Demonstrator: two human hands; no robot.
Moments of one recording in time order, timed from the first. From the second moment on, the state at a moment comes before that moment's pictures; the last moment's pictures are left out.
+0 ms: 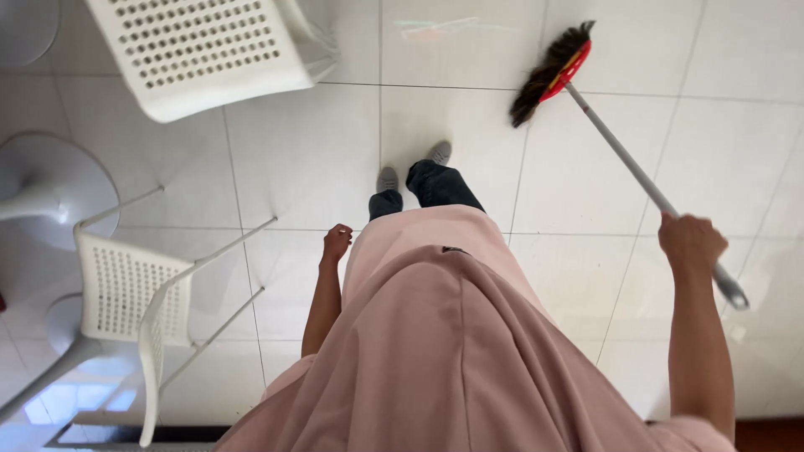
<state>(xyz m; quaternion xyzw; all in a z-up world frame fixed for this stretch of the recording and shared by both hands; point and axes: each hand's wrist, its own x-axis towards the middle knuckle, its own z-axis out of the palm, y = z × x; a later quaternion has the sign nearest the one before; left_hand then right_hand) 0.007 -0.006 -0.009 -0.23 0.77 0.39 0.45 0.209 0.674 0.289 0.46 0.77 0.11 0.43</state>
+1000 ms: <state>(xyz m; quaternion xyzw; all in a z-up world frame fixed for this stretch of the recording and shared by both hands) 0.075 -0.124 0.021 -0.27 0.79 0.31 0.46 -0.005 0.311 0.035 0.15 0.87 -0.16 0.44</state>
